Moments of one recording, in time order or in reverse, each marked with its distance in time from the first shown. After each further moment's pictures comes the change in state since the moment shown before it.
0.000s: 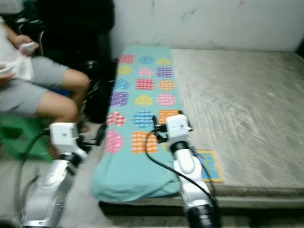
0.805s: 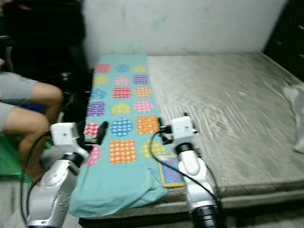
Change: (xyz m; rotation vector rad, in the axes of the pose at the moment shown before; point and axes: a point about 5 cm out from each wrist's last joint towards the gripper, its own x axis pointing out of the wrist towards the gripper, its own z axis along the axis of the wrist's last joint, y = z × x) left arm 0.003 -0.006 0.000 -0.062 -0.014 0.010; right arm -0.005 -0.011 -0.009 -0.016 0.030 -0.026
